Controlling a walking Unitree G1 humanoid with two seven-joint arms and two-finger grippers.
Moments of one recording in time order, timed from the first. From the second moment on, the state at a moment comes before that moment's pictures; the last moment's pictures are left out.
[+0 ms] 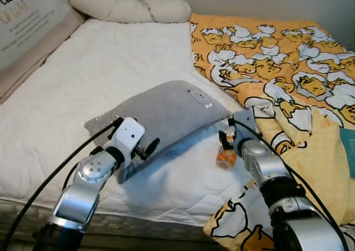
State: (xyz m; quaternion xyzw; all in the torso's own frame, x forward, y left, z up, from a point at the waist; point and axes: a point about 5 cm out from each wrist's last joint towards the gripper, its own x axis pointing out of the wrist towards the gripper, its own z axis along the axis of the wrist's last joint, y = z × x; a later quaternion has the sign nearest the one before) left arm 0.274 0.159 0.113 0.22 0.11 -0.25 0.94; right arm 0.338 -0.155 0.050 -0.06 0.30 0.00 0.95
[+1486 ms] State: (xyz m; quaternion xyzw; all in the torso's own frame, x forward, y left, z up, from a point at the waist) left arm 0.311 0.199 0.058 0.21 0.19 -0.26 0.92; right arm 0.330 -0.177 0.026 0.18 0.32 -0.09 0.93
